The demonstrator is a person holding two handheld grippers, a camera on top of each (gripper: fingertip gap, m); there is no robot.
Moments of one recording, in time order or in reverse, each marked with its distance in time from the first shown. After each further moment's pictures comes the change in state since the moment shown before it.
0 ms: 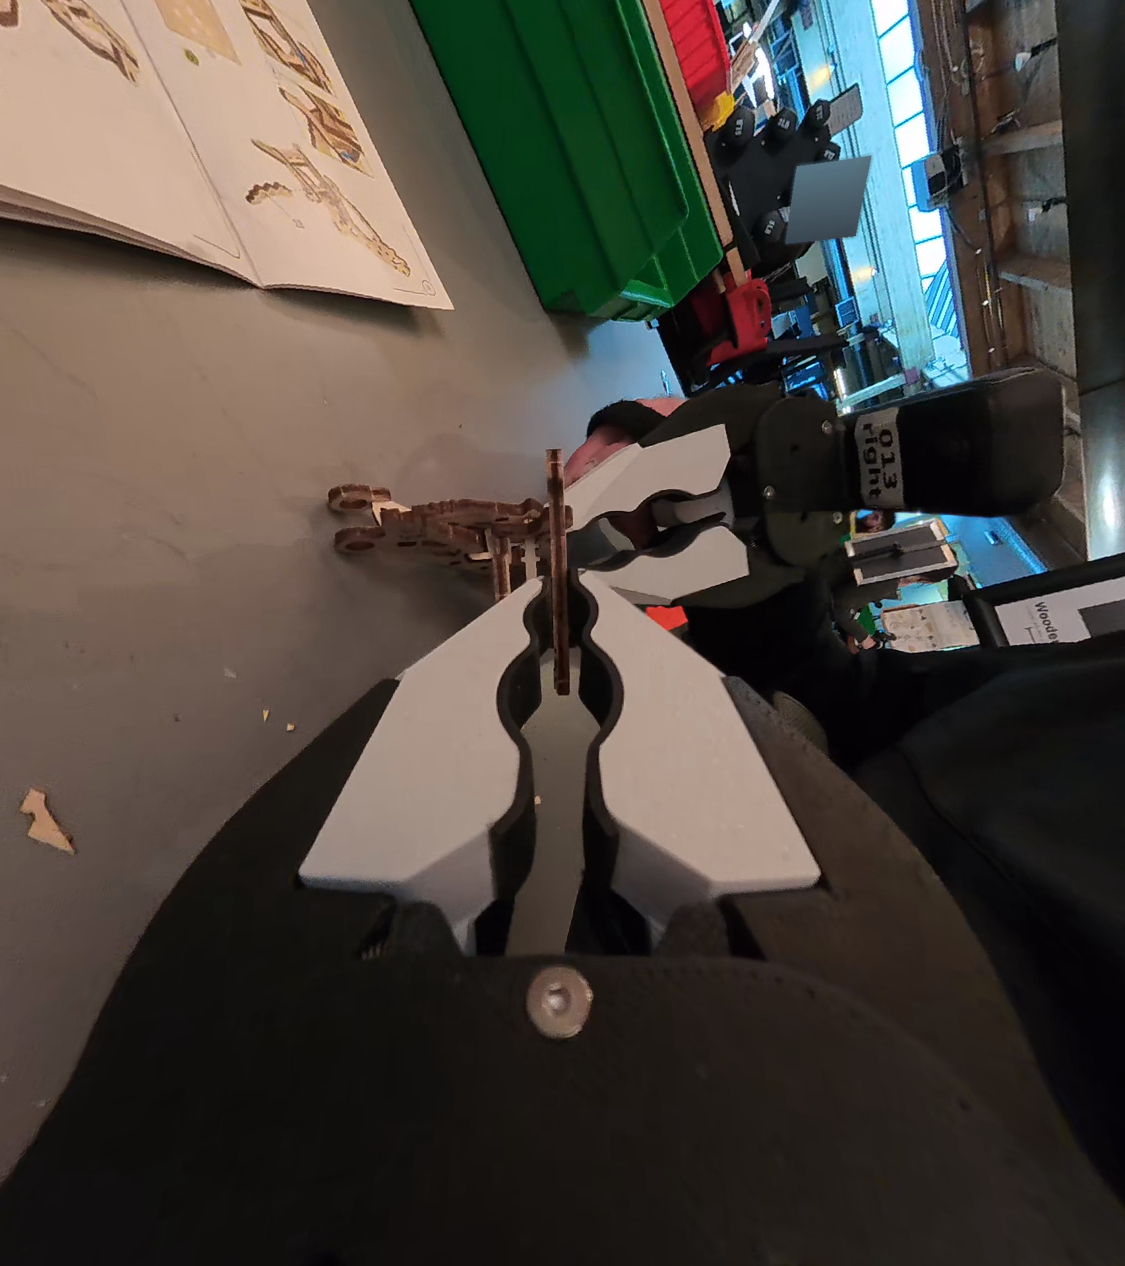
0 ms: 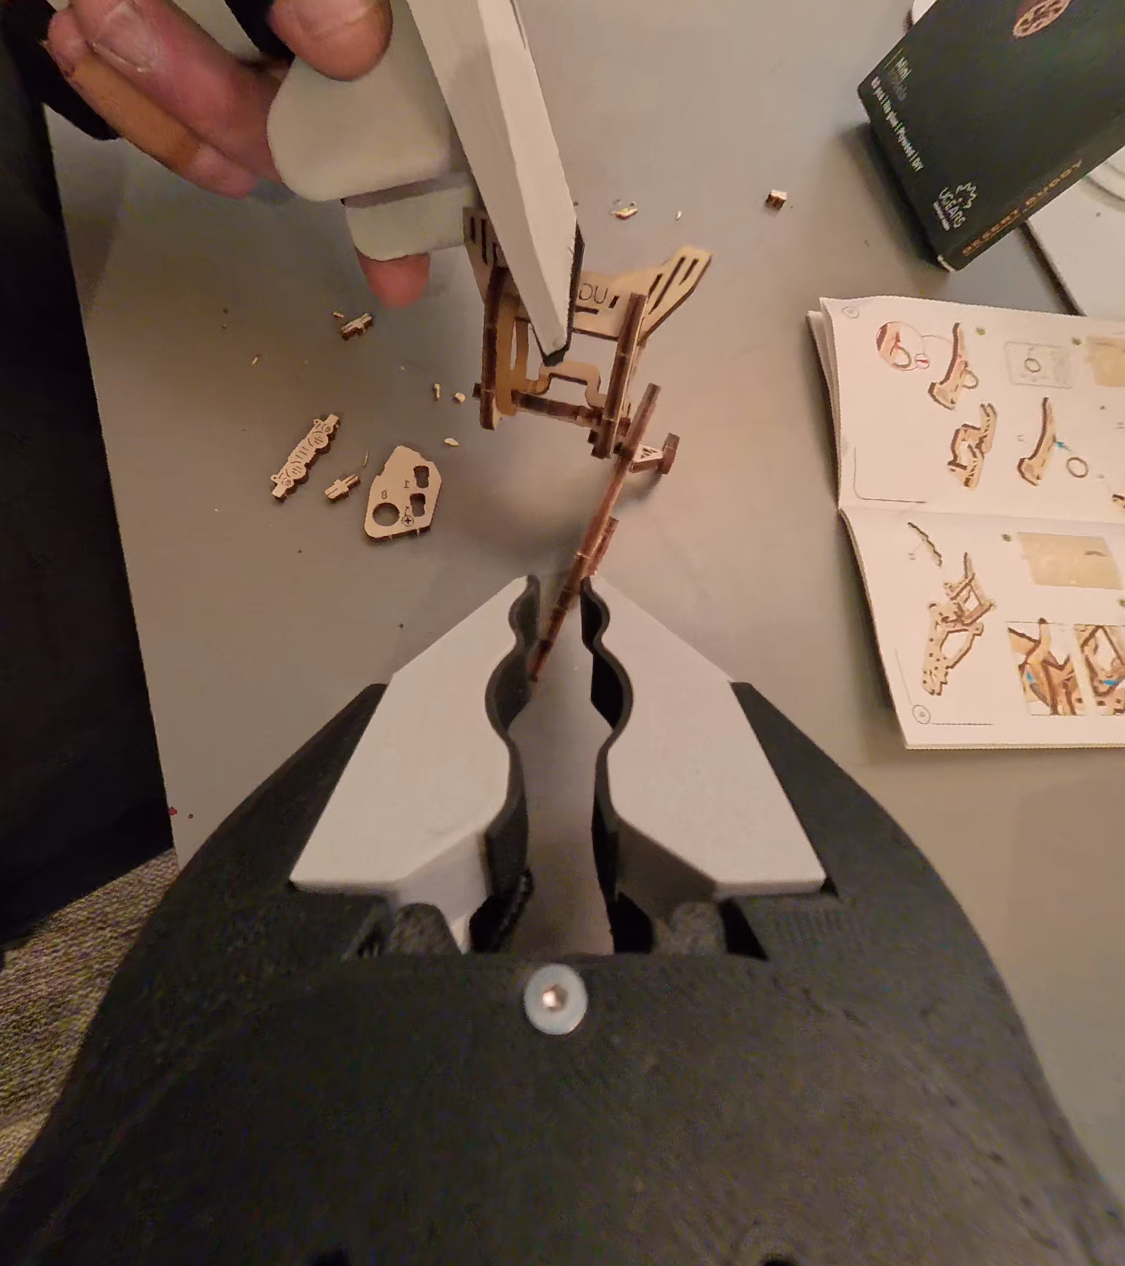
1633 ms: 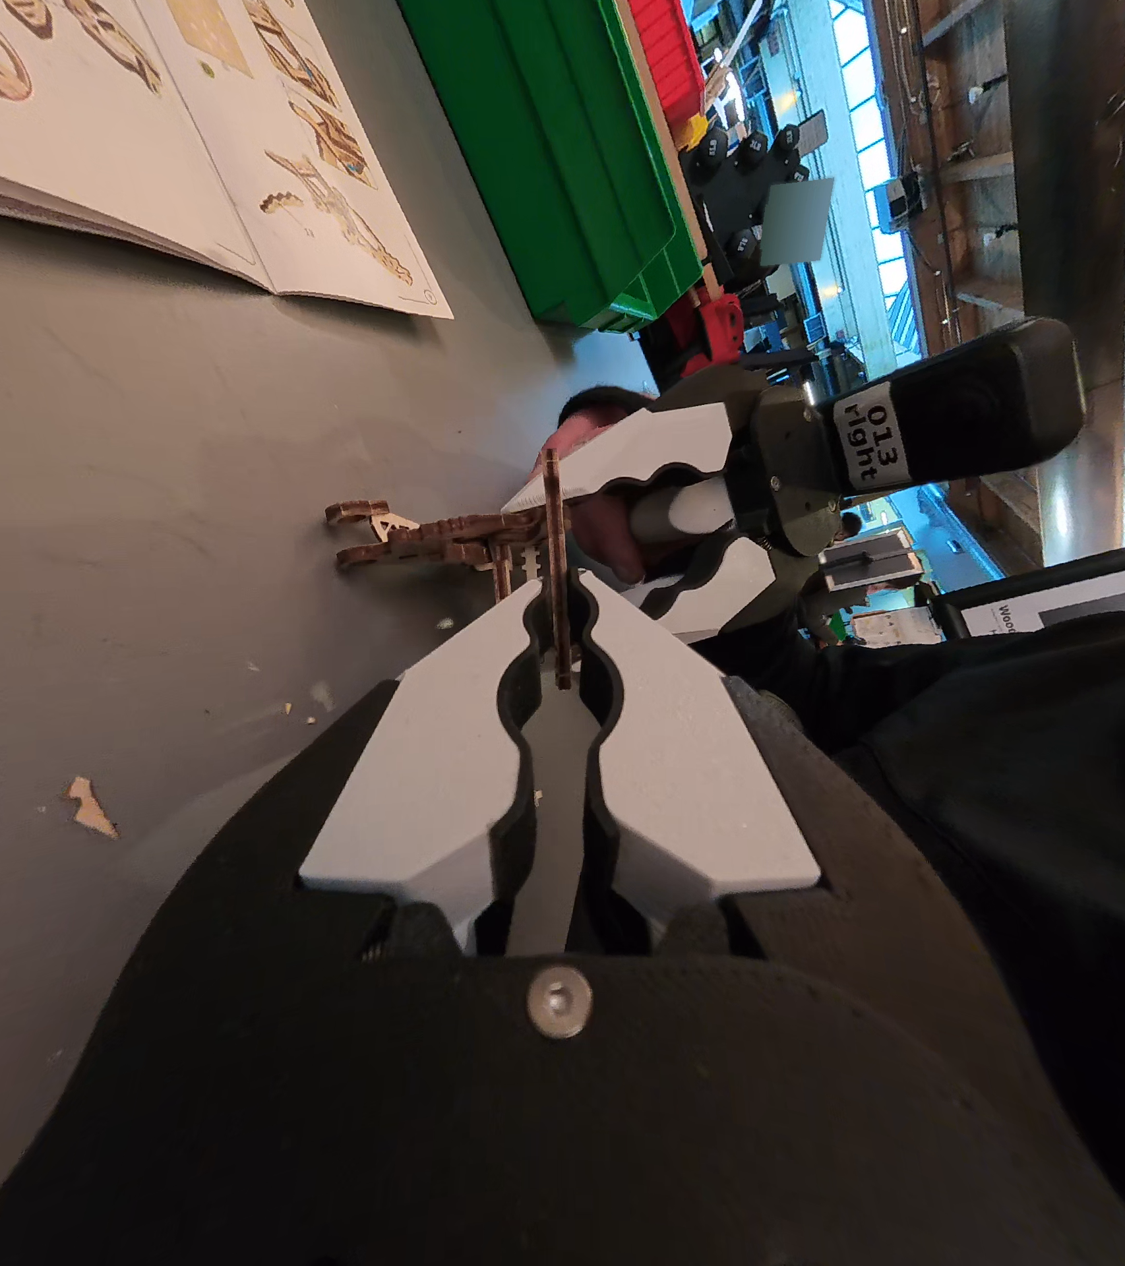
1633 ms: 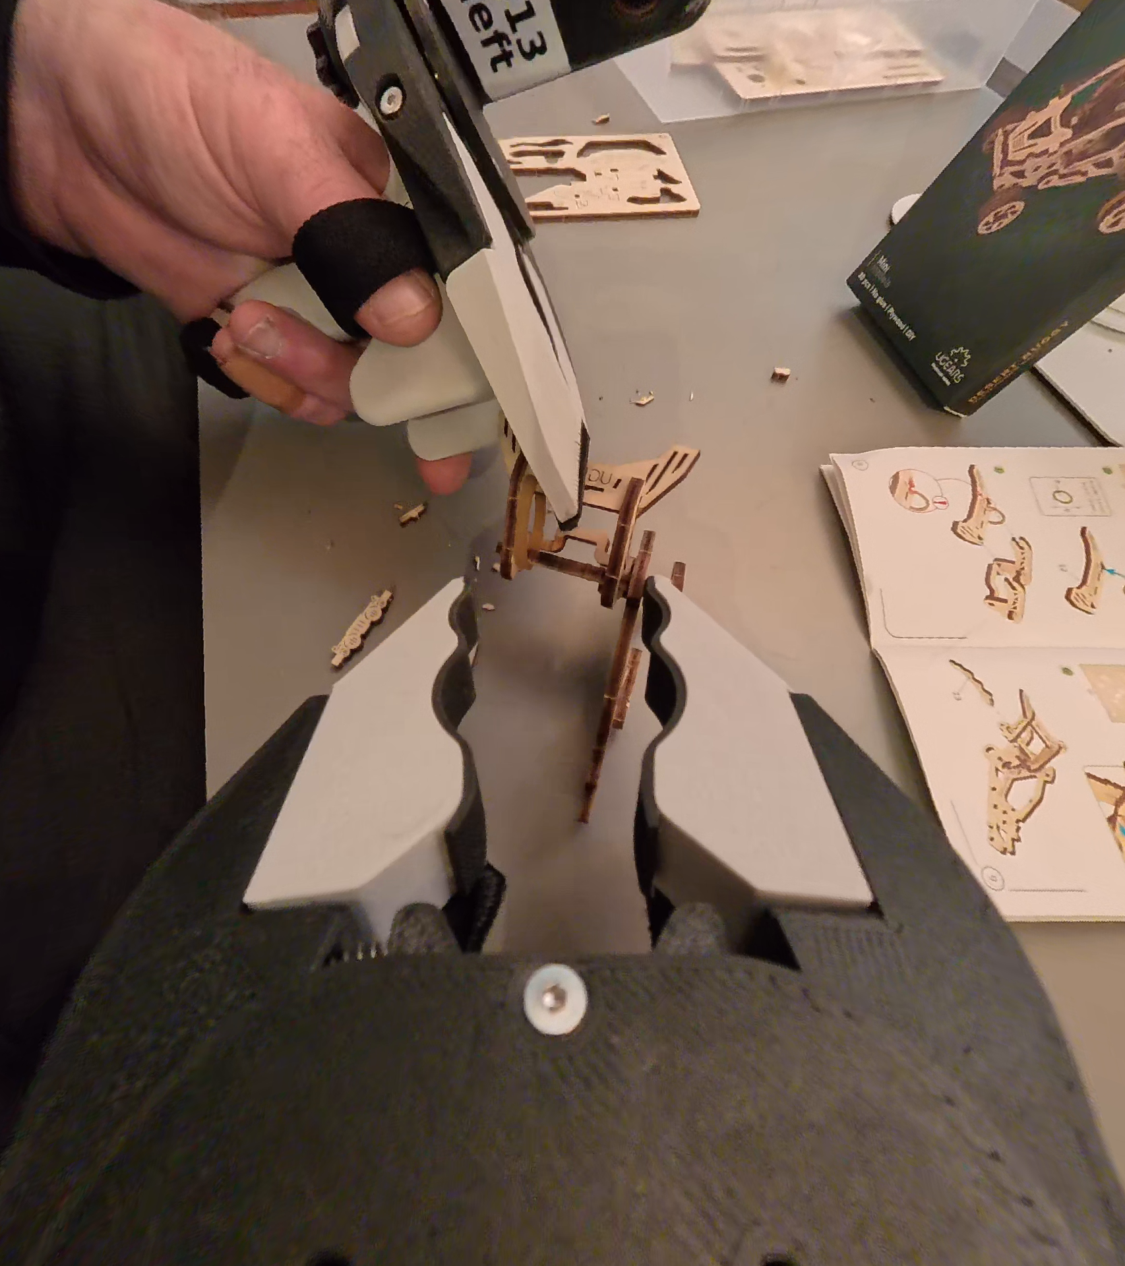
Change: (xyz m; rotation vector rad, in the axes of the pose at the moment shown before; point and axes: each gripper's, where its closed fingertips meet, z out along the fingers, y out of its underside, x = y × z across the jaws) left arm -0.002 -0.002 -0.006 0.013 0.037 -0.020; right arm -0.004 -0.046 0.010 0.210 -0.090 0.097
